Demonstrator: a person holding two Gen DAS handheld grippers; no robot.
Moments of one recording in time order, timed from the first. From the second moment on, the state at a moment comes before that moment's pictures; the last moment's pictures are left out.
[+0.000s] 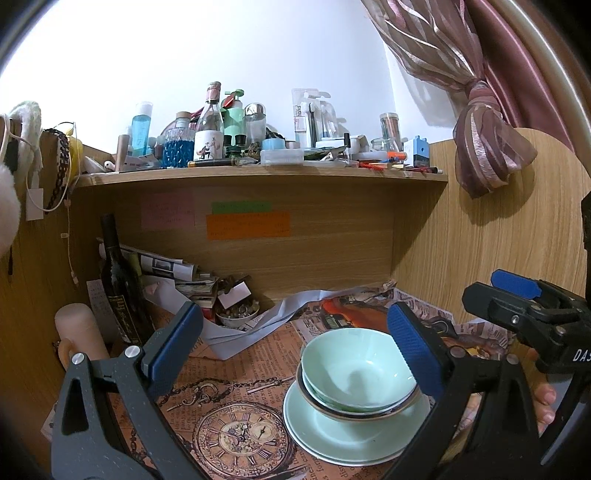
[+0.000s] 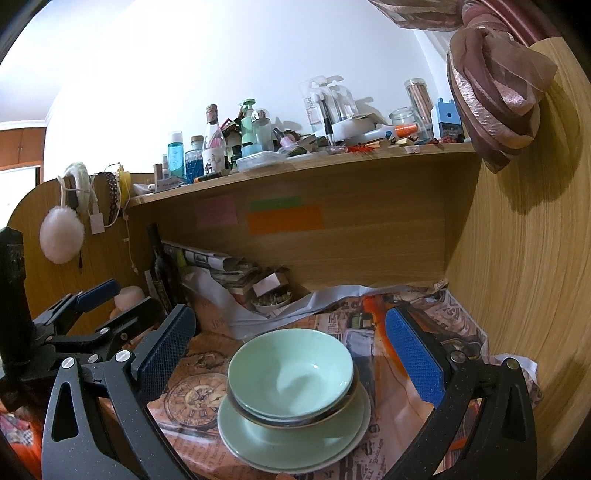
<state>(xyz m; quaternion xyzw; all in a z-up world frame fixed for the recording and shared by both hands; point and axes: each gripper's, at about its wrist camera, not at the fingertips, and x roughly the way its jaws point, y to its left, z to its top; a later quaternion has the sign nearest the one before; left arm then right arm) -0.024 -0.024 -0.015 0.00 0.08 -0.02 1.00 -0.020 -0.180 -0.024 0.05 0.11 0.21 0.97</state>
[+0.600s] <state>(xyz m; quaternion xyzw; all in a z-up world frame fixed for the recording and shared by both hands) -0.020 -0.032 -0.018 0.00 0.09 -0.01 1.00 -0.017 -0.183 -0.025 0.05 0.11 0.21 0.97</state>
